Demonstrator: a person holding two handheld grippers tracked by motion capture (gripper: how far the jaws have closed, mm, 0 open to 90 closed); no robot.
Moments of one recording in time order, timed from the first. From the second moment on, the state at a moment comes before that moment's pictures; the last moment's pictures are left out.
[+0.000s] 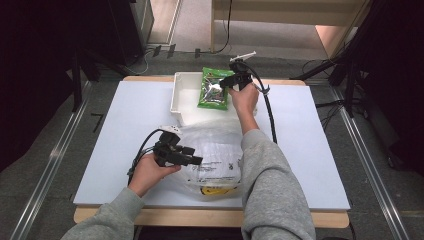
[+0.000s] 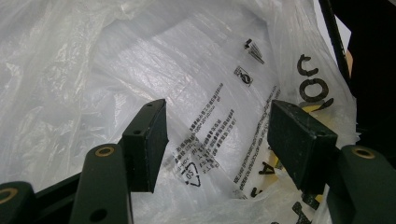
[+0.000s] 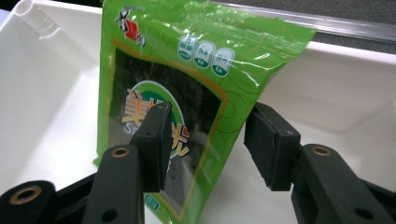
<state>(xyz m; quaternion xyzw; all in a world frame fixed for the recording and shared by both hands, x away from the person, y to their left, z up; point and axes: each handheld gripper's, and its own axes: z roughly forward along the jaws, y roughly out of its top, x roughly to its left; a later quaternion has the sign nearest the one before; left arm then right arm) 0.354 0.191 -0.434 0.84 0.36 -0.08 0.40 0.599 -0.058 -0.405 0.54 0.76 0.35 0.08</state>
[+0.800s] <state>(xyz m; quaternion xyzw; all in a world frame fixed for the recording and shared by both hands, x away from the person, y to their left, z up) 0.354 0.191 -0.434 0.84 0.37 -0.08 0.40 0.591 -0.069 -0.395 0.55 0.75 0.37 0.08</state>
